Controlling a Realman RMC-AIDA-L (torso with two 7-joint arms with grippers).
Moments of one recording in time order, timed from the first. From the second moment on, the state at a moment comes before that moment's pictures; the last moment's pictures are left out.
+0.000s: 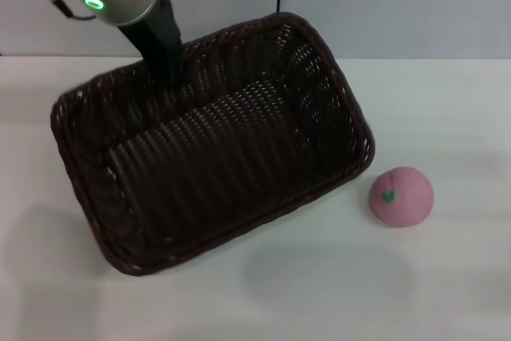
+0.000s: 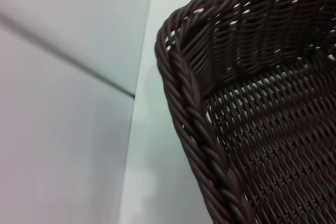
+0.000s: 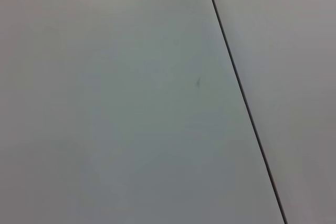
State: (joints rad) left arm -0.92 -2.08 1.34 1.23 2.81 1.58 -2.06; right arm 0.28 2.07 0.15 -0.17 -1.53 -1.78 0.63
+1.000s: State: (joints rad) left arm -0.97 -2.08 1.50 1.17 2.72 1.56 -1.85; right arm 0.26 2.08 0.15 -0.15 -1.53 -1.78 0.65
